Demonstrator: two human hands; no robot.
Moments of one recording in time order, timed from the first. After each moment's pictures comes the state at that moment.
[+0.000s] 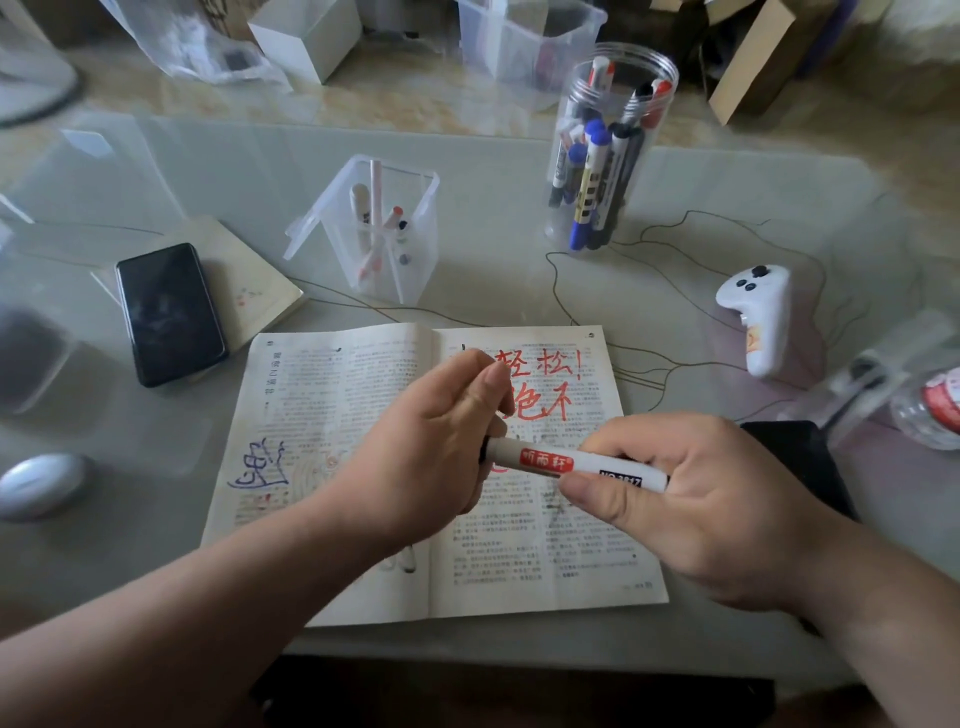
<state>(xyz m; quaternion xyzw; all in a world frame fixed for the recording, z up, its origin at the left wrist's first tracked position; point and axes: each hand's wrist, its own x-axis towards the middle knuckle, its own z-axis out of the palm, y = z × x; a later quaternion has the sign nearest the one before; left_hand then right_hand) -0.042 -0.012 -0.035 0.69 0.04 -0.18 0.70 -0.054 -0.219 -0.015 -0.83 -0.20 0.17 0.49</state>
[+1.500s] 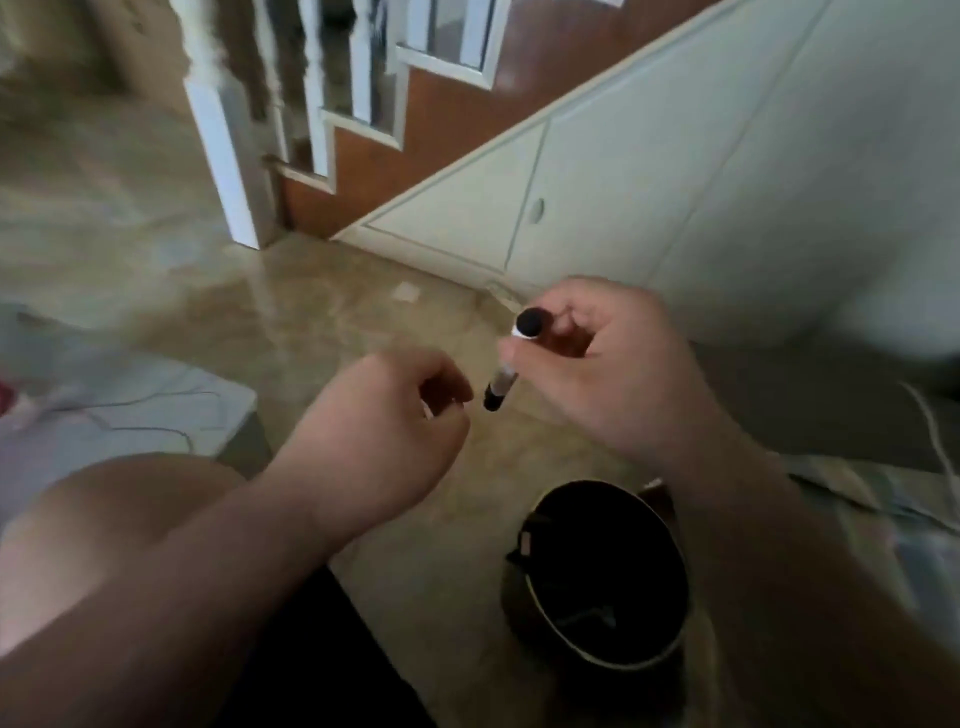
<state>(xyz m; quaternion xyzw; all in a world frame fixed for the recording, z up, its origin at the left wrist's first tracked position) -0.307 -0.446 0.080 0.71 -0.58 -0.21 0.35 -0.472 -0.525 0.114 -0.81 0.42 -0.32 0.26</state>
